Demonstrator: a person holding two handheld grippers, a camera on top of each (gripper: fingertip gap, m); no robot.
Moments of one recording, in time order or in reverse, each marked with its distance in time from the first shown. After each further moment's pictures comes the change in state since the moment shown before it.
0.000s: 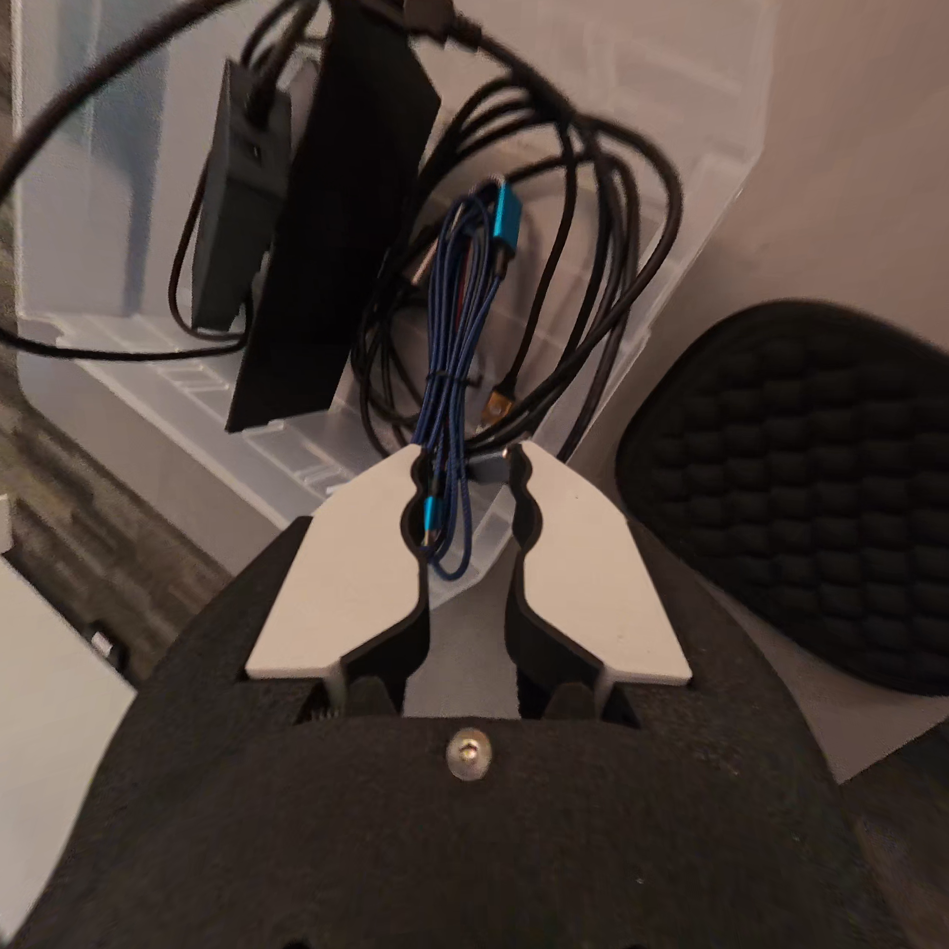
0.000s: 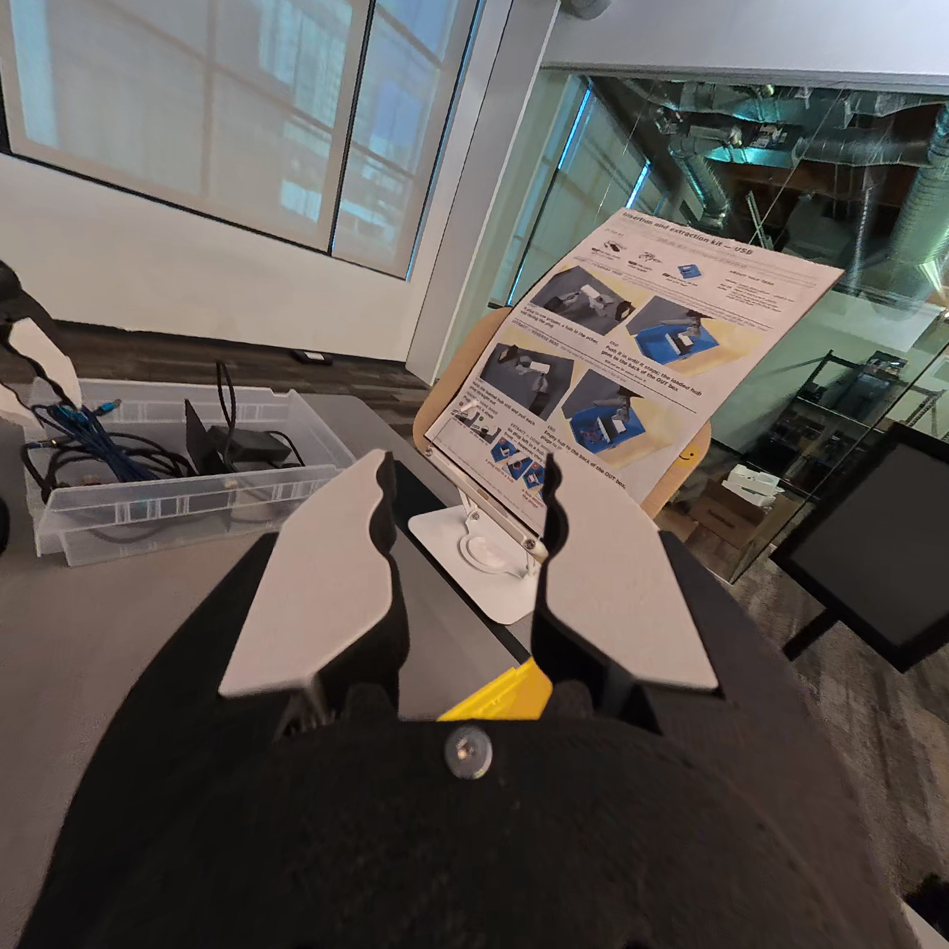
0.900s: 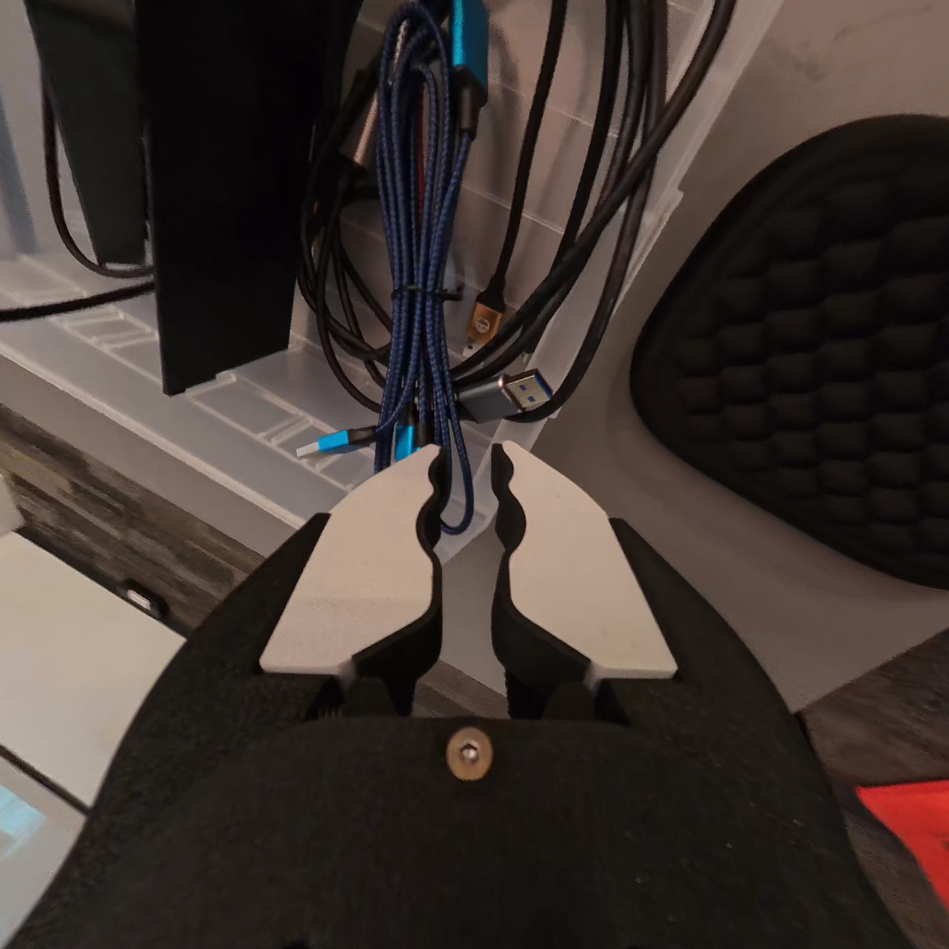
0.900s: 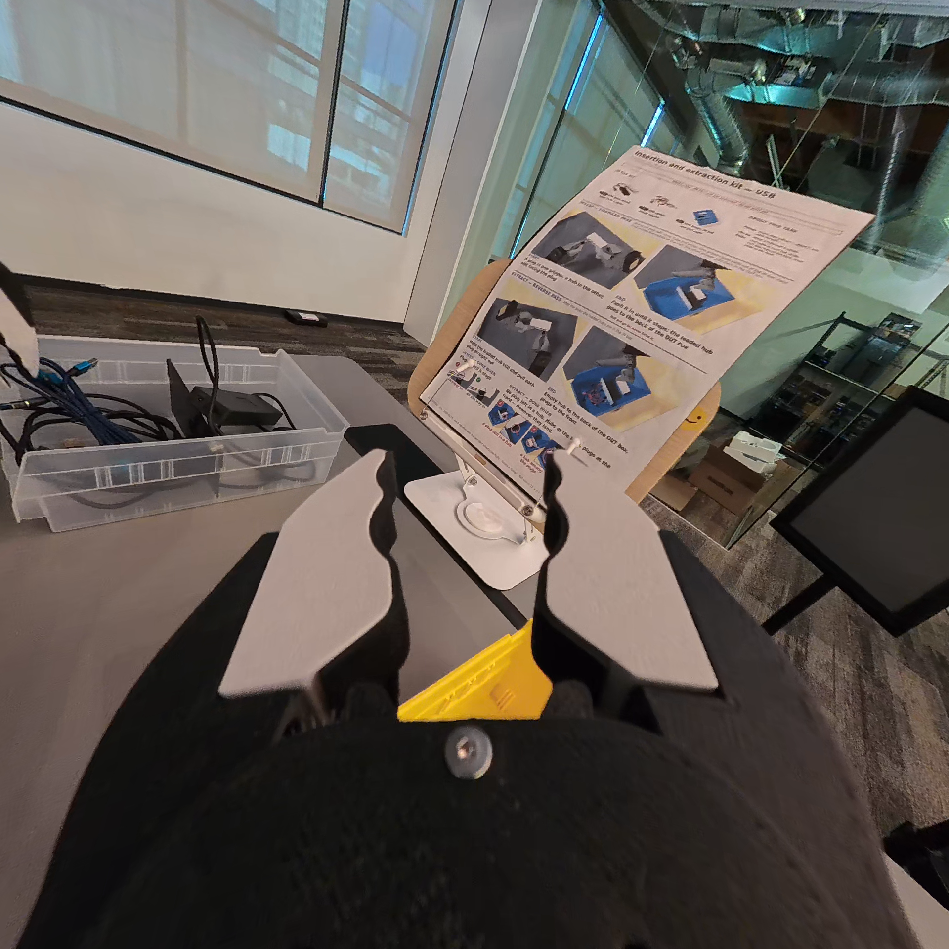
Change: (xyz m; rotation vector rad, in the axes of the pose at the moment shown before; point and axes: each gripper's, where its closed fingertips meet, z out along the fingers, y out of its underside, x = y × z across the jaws) left arm 0.002 0.033 0.011 -0.205 0.072 0.102; right arm 0.004 0.022 0.006 -0.085 -0.002 -0.001
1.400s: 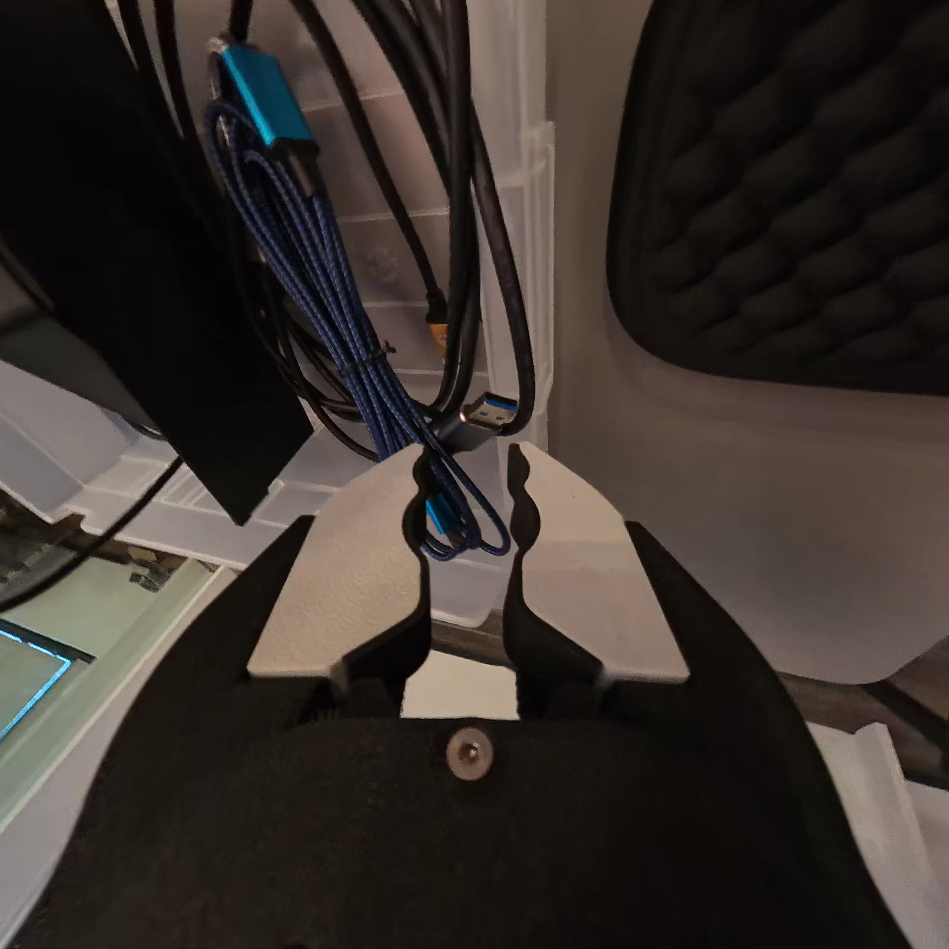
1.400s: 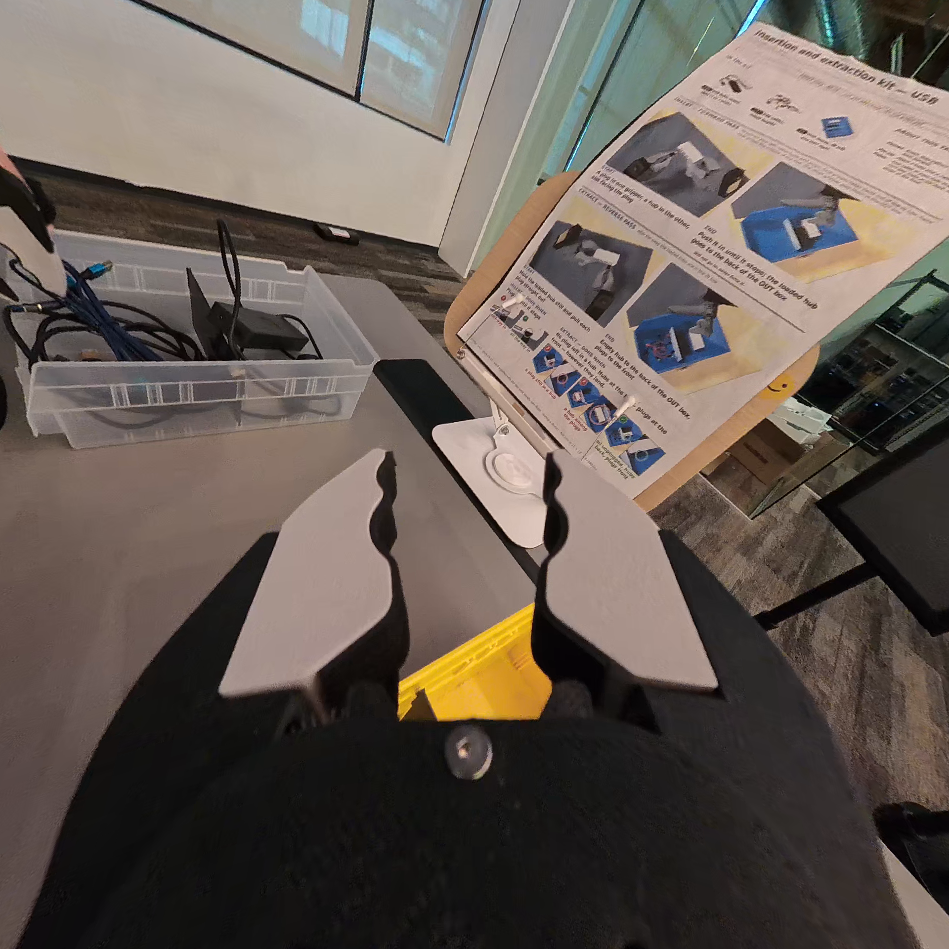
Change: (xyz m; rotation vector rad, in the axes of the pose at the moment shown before) left arm 0.004 -0.006 0.011 -0.123 -0.003 0.499; right arm -0.023 0.030 0.020 -0.147 -0.093 -0.050
